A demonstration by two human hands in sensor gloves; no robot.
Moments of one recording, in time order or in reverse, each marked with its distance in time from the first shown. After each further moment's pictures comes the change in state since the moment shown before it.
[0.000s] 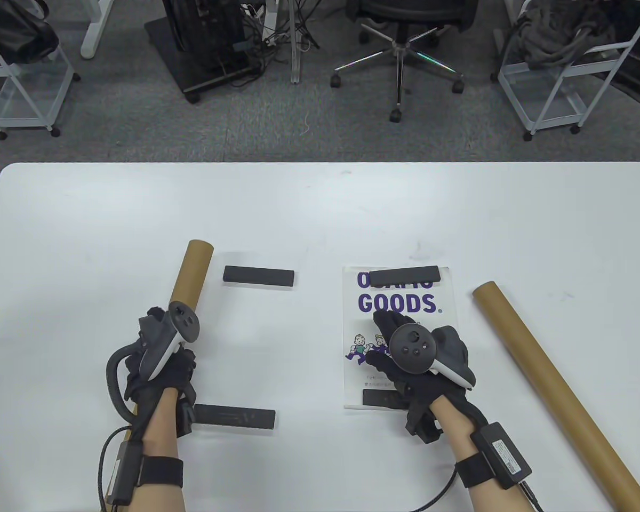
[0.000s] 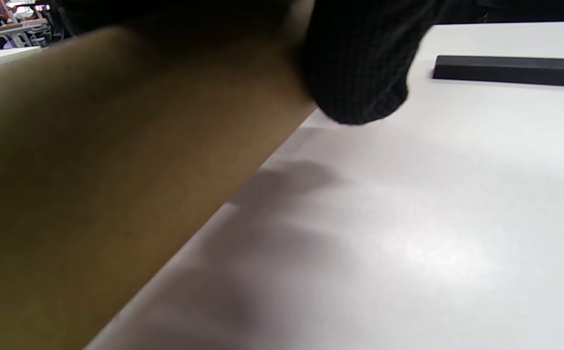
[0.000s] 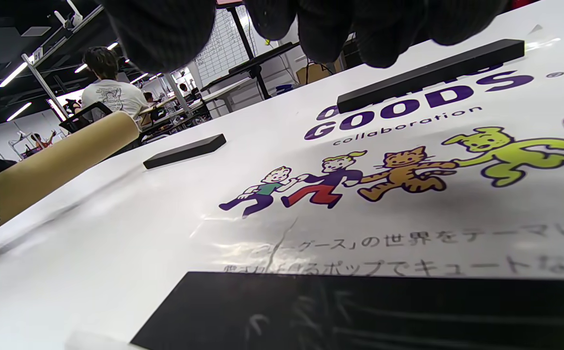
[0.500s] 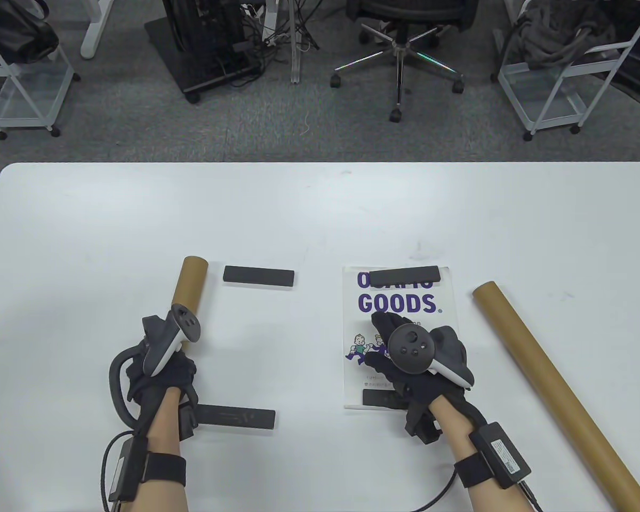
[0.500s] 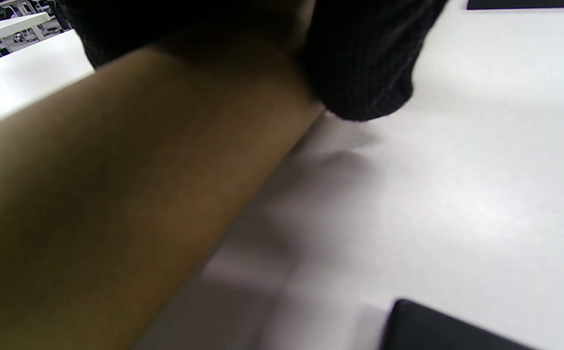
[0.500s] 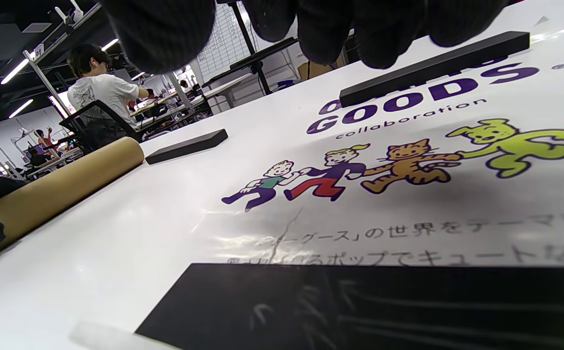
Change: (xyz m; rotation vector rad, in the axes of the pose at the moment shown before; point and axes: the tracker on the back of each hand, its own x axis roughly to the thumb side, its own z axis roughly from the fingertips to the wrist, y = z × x) left_hand 0.001 -0.012 -0.007 -0.111 0.047 -0.042; right_hand 0.001 0.002 0.000 0.013 -0.003 -0.004
